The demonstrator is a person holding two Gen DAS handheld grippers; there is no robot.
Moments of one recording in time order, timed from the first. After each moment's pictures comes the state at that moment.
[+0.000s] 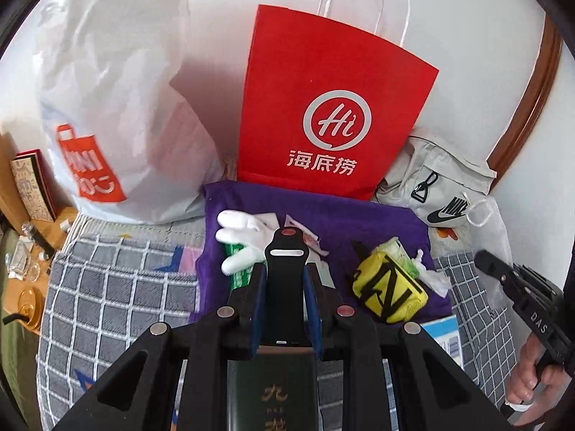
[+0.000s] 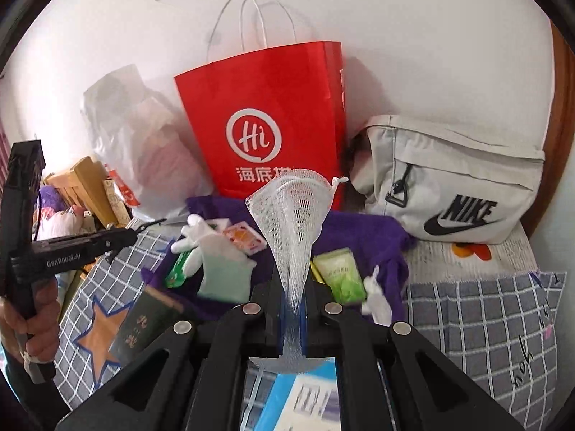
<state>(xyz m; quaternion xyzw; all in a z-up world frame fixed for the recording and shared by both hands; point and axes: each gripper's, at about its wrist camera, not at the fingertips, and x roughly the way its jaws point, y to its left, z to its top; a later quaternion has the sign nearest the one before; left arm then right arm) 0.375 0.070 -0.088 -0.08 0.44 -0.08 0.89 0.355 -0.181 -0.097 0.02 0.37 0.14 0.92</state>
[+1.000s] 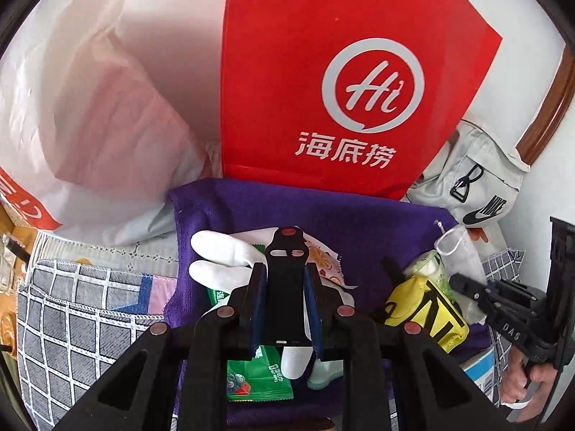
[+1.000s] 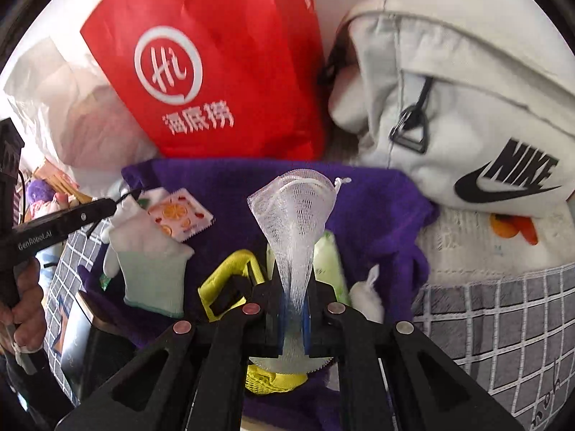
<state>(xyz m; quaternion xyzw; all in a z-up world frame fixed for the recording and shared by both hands) 0.453 0.053 -0.146 -0.06 0.48 -0.08 0.87 0.449 -0.199 -0.191 0.04 0.48 0.14 0.86</state>
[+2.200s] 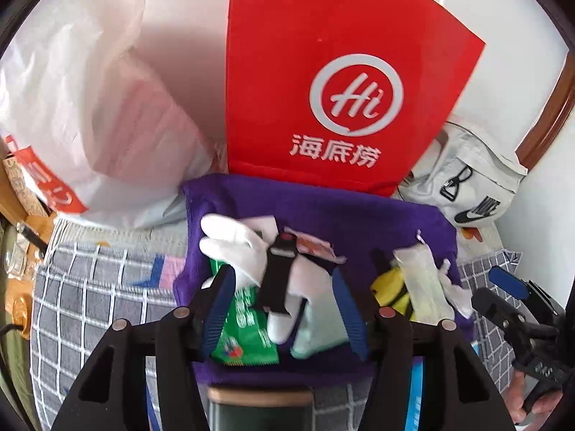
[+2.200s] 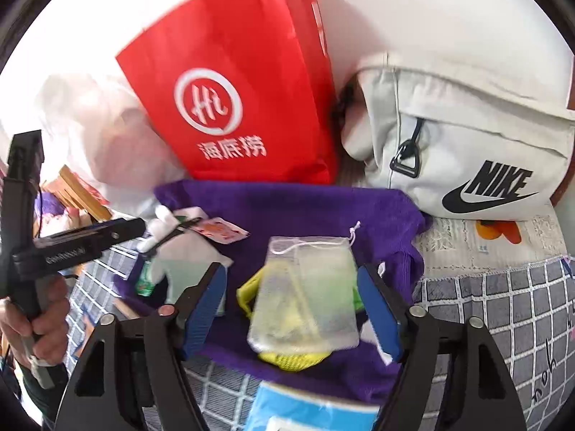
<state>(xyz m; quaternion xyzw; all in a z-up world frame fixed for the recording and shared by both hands) 0.425 0.043 -0.118 -0.06 0.49 -0.05 0.87 0.408 -0.193 -0.137 0.06 0.44 0.14 0.88</state>
